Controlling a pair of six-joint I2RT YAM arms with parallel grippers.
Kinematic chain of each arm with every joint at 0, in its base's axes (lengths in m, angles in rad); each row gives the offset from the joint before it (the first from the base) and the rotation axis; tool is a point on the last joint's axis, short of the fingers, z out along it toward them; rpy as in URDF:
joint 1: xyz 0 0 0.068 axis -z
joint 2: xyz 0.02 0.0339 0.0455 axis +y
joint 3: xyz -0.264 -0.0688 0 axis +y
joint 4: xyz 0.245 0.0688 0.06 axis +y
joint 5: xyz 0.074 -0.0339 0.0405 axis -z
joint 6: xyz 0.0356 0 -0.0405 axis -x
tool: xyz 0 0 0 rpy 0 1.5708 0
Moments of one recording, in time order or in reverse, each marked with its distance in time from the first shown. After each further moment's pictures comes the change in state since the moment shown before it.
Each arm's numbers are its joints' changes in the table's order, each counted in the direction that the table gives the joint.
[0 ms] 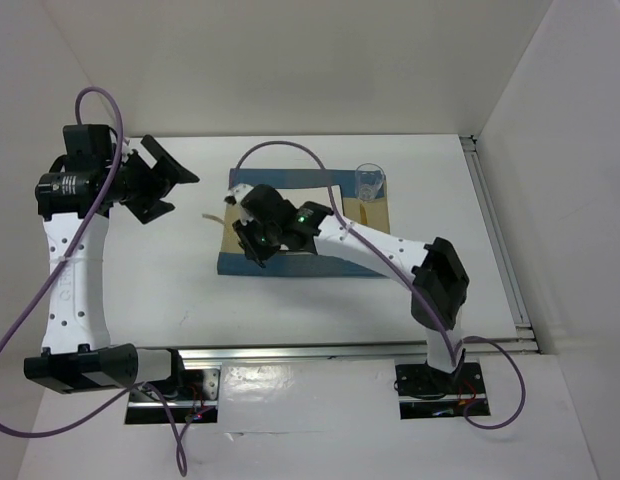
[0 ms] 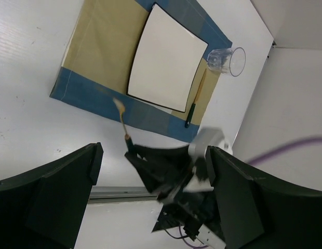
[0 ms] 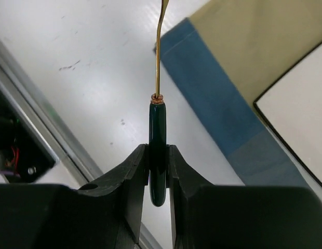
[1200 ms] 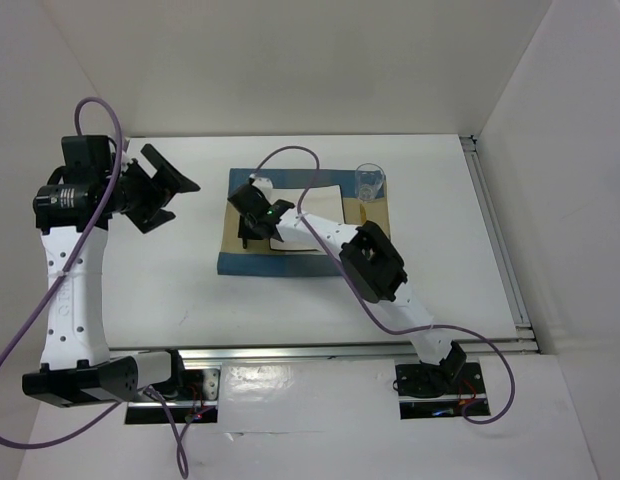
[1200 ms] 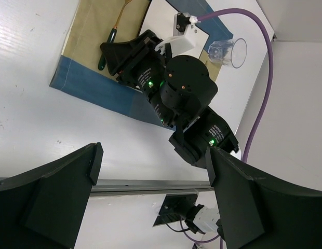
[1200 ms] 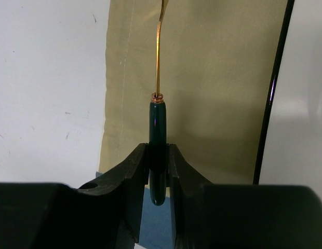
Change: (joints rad) left arm -0.001 -0.067 0.060 0.006 0.014 0.002; right arm 0.138 0.553 -0.369 -0.132 0.270 -0.615
